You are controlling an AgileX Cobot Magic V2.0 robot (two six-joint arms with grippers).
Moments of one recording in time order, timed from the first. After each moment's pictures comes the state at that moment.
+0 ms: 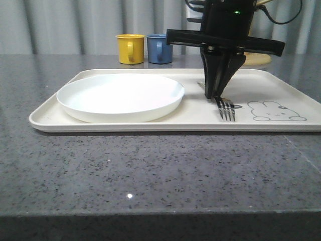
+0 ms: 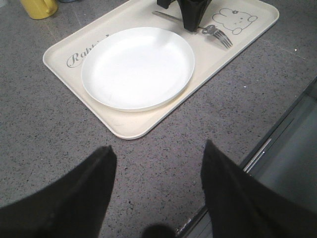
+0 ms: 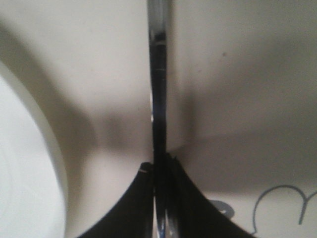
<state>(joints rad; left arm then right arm) -0.67 0.53 -0.84 -0.03 0.95 0.15 0.41 1.96 -1.73 0.08 1.23 0.44</state>
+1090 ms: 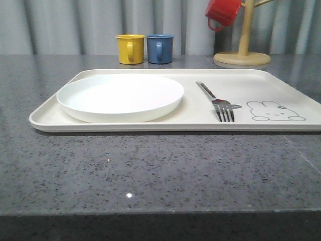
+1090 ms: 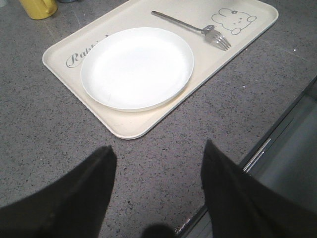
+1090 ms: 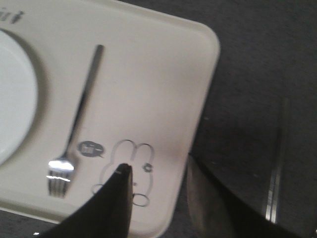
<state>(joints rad) -0.67 0.53 -0.84 -0.03 0.95 0.15 0.24 1.49 -1.64 -0.07 1.24 0.07</state>
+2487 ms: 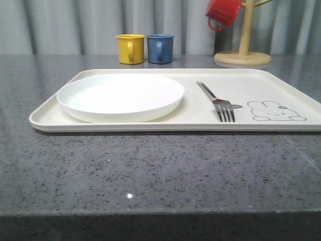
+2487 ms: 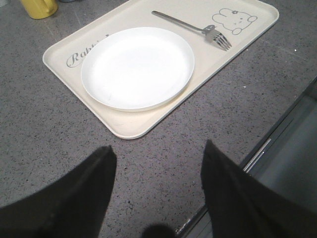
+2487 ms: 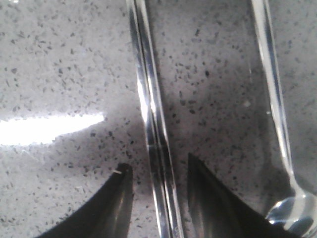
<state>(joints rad) -0.67 0.53 -0.84 -0.03 0.95 0.15 -0.17 1.63 -1.25 -0.04 1.01 -0.05</state>
